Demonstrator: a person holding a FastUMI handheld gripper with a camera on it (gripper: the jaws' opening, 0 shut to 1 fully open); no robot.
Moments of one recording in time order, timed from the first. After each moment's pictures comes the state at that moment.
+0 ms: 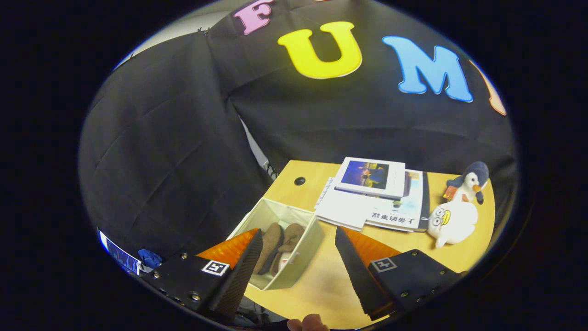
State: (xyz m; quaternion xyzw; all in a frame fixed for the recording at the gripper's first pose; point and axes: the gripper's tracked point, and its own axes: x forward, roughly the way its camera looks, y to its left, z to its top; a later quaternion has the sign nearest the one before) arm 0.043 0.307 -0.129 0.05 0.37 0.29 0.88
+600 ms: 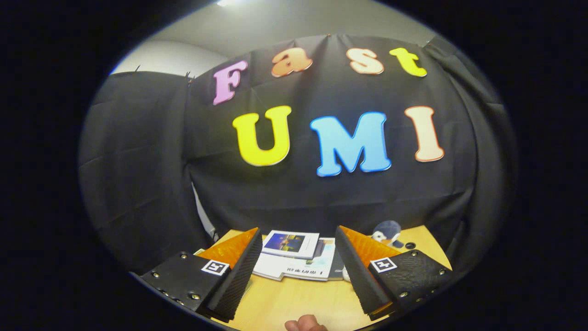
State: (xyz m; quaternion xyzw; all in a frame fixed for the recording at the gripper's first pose) arm 0.070 0.118 -0.037 0.06 0.11 0.13 0.98
